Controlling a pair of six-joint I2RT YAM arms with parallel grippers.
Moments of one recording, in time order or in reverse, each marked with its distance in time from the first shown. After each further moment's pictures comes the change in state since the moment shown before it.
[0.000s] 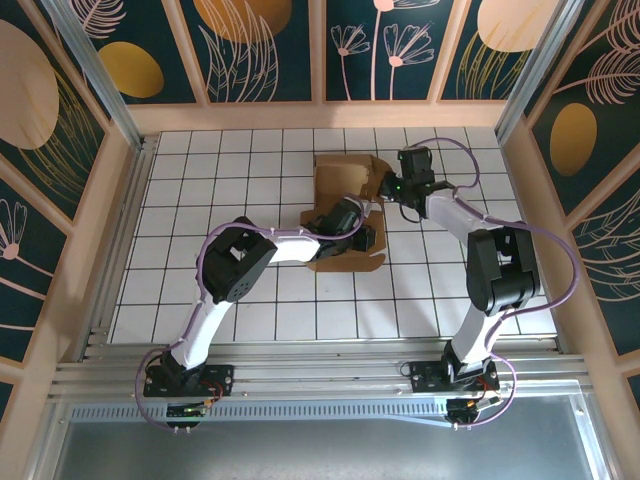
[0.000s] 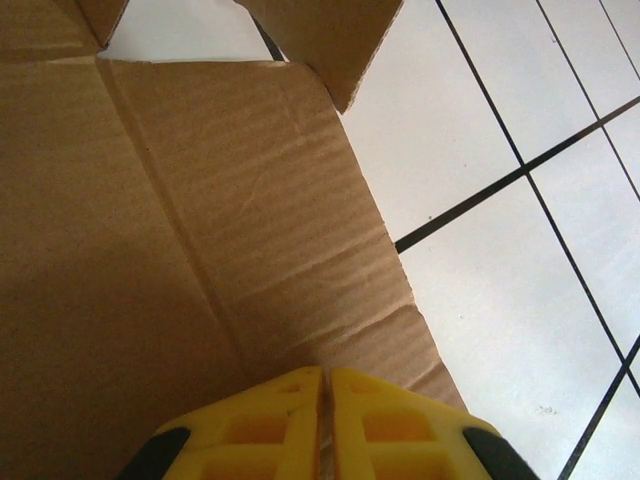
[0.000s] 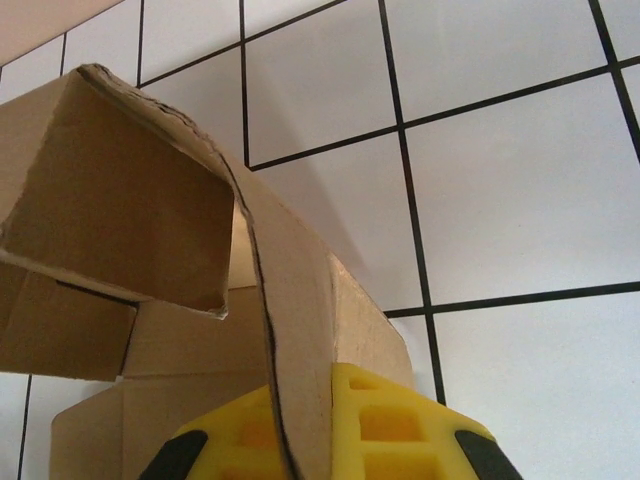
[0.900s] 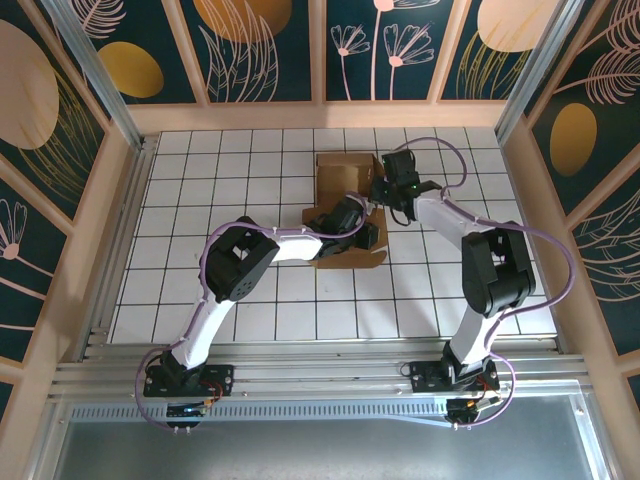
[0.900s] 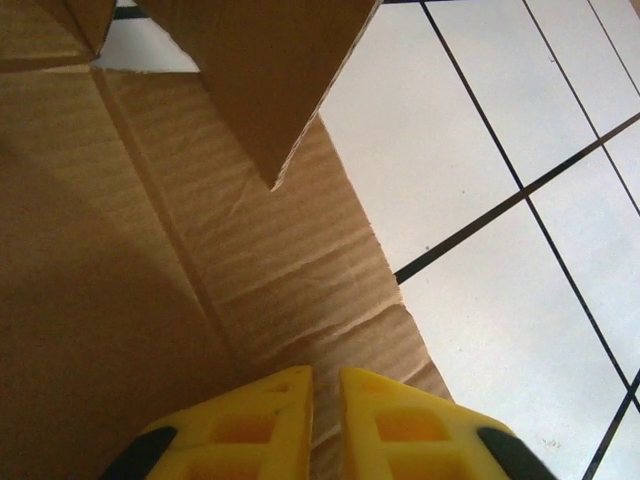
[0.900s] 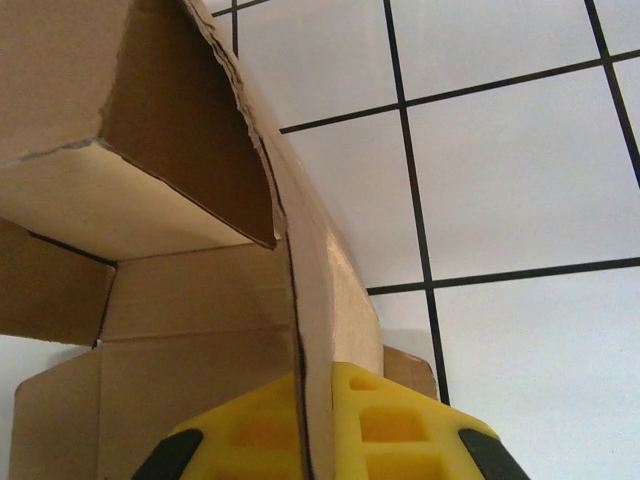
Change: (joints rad) left arm -0.001 0.023 0.035 0.005 -0.014 0.006; right arm 0.094 -0.001 0.006 -0.050 0.161 -0.028
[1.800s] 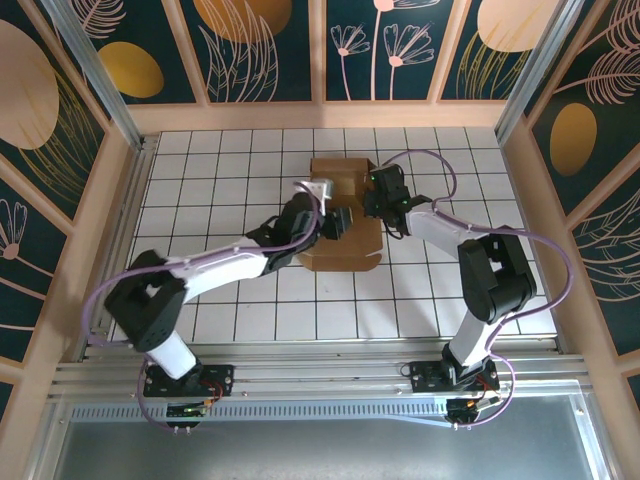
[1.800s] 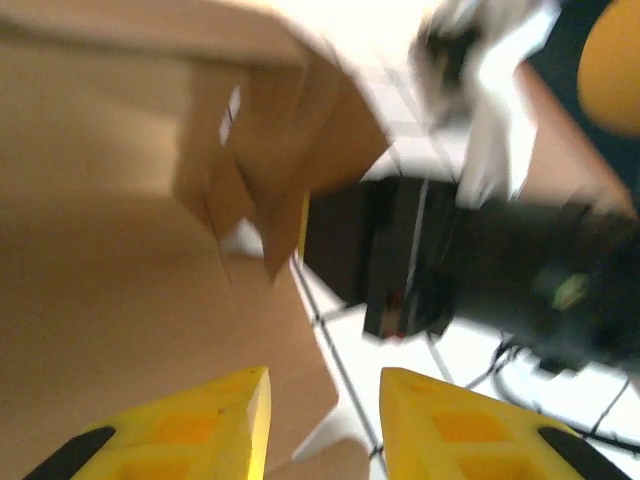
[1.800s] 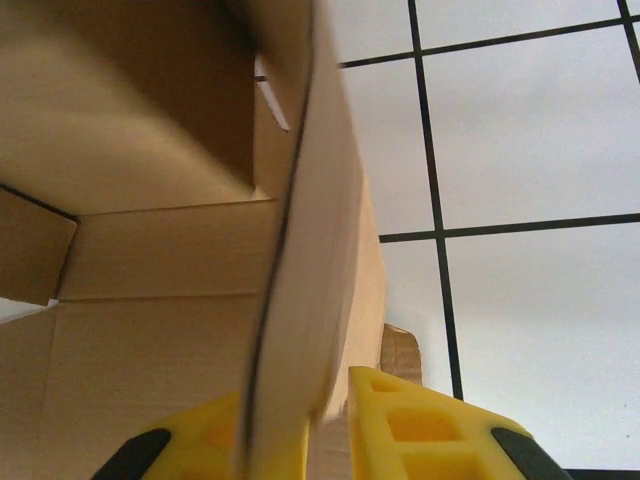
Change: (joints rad) left arm 0.011 -0.680 -0.407 -0.005 -0.245 -0.048; right arm 0.076 -0.038 -0.105 0.065 0.084 -0.026
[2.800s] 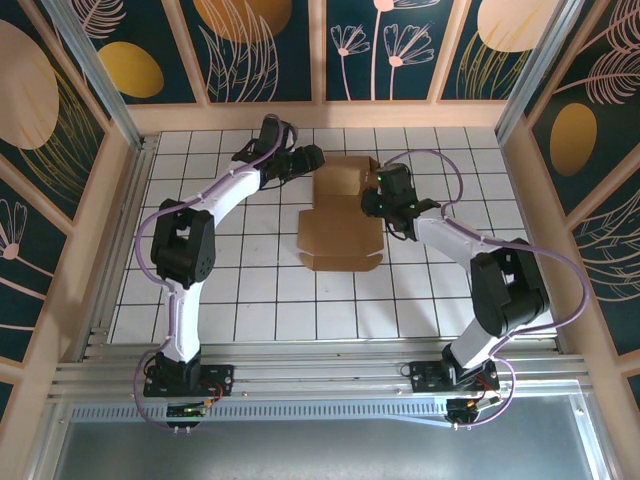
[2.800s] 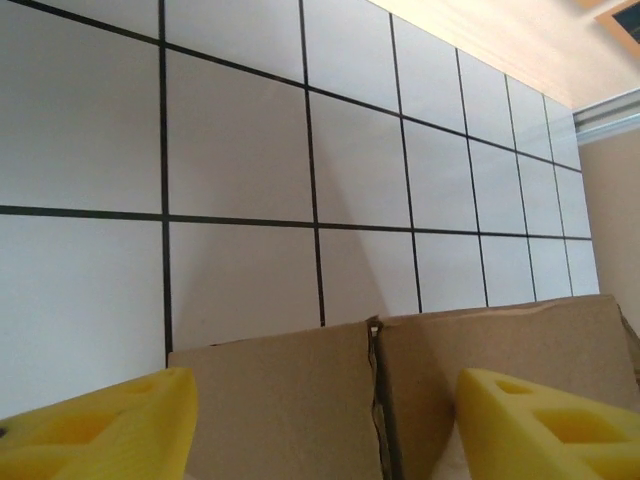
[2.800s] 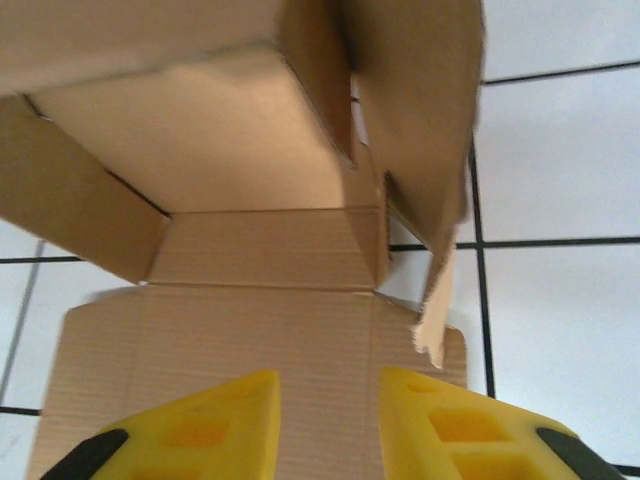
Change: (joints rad) left arm 0.393 0.540 0.742 -0.517 0.383 -0.079; right arm 0.000 -0.106 -0.050 0.034 -0.090 -0.020
